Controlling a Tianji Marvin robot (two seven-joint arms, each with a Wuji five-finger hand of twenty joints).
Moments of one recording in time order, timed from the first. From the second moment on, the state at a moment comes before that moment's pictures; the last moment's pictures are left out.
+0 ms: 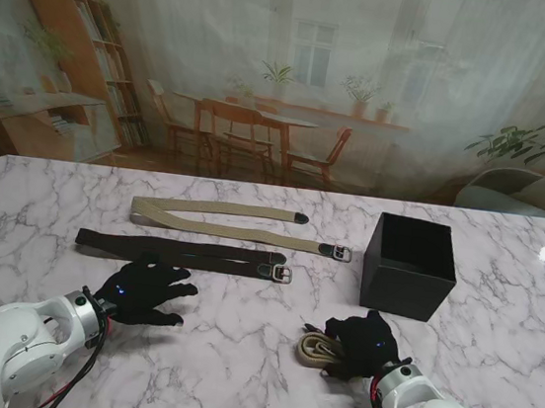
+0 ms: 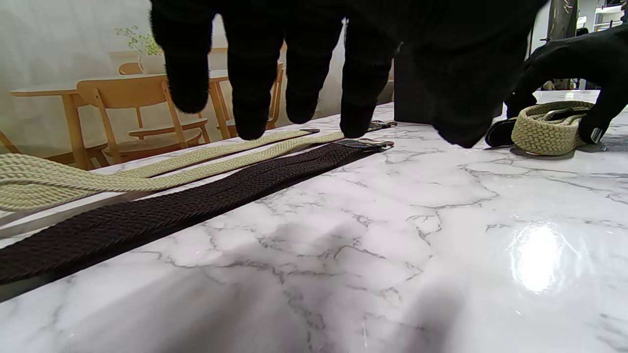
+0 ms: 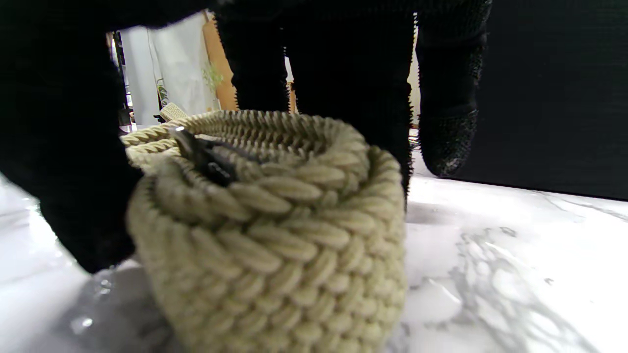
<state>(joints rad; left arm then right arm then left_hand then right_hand) 1.71 -1.00 -1.36 -1.64 1.28 -0.46 0.03 -1.74 -1.04 1.19 -1.56 -1.15 -0.10 -0.19 0.79 -0.03 -0.01 0.01 0.47 0.08 0.15 0.42 0.45 0.14 0.14 0.30 0.45 0.18 0.24 0.48 0.04 0.25 0.61 0.54 0.44 -0.83 0.91 -0.28 0.70 0.03 0.90 0.29 1.04 0.16 0.99 0.81 1.01 0.13 0.79 0.61 0.41 0.32 1.13 0.30</state>
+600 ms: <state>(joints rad) 1.70 -1.00 -1.36 -1.63 1.27 -0.46 0.03 -1.75 -1.03 1.20 -1.58 -1.19 -0.11 -0.13 0.79 -0.03 -0.01 0.01 0.47 0.08 0.15 0.42 0.45 0.14 0.14 0.30 0.45 0.18 0.24 0.48 0.04 0.25 0.60 0.54 0.41 -0.70 0.91 -0.16 0.61 0.00 0.59 0.39 0.63 0.11 0.60 0.43 0.71 0.10 0.57 0.45 0.29 0.38 1.08 0.37</state>
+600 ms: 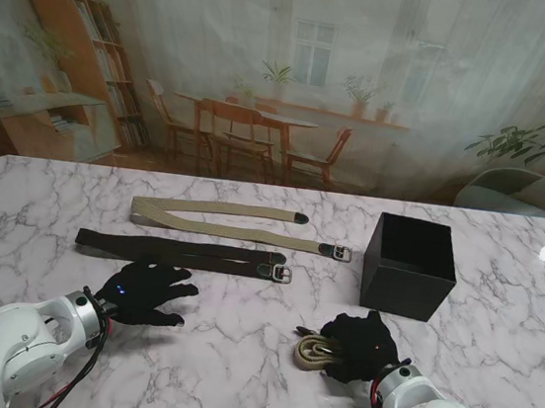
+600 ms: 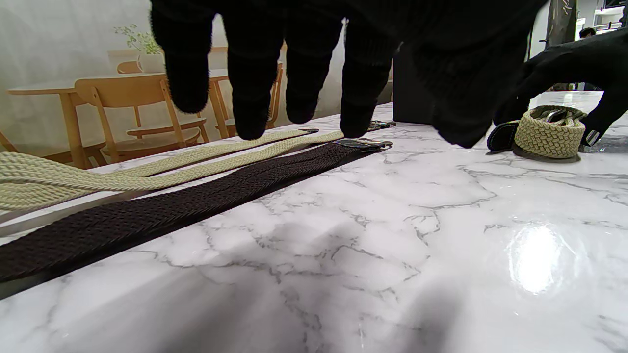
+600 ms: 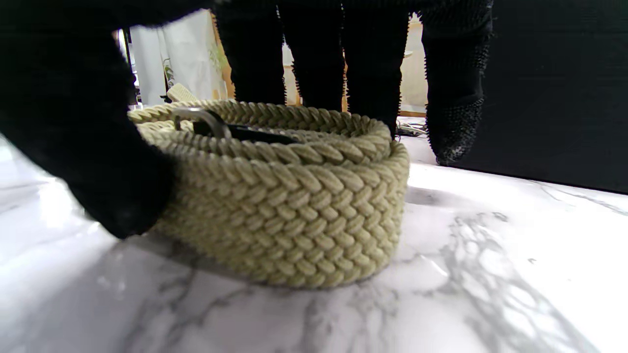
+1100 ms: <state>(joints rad) 1.70 -1.00 -1.36 -1.63 1.27 -0.46 0.03 -1.73 -1.03 1.17 -1.57 -1.21 -0.07 -0.15 0.79 -0.03 -0.01 0.01 0.47 0.08 0.15 0.42 0.45 0.14 0.14 0.30 0.45 0.18 0.24 0.48 0.04 0.25 0.59 0.54 0.45 -0.76 0.98 -0.27 0.65 0.01 0.81 0.30 0.94 0.06 0.65 0.50 0.95 0.08 0.62 0.53 0.61 0.21 1.37 0.49</state>
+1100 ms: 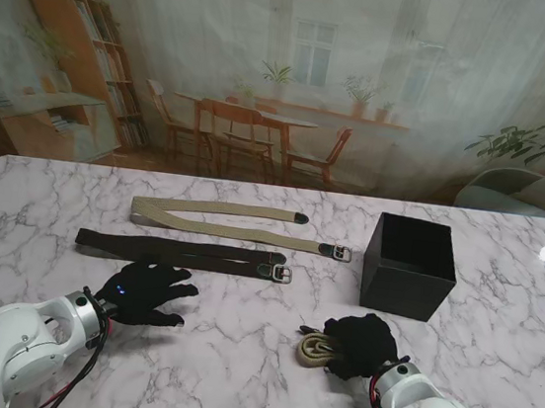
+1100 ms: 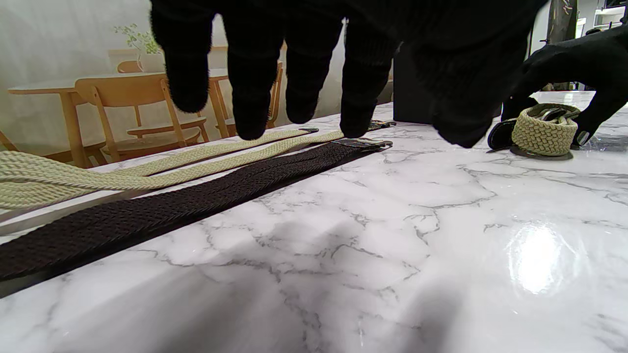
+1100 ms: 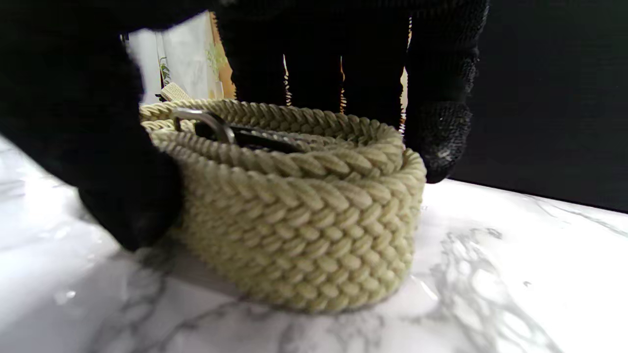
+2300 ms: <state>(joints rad) 1.71 -1.00 -1.38 -1.63 1.28 -0.44 0.07 -1.87 -1.05 1.54 -1.82 -1.35 -0.25 -0.31 0.79 -0.03 -0.01 0.01 0.49 0.08 0.17 0.42 0.45 0.14 0.14 0.30 0.45 0.18 0.24 0.48 0.04 0.25 0.59 0.54 0.45 -0.89 0.92 -0.30 0.84 0.04 0.90 0.20 1.21 0.10 0.65 0.57 1.22 0.11 0.72 0.61 0.90 0.21 1.48 0.47</state>
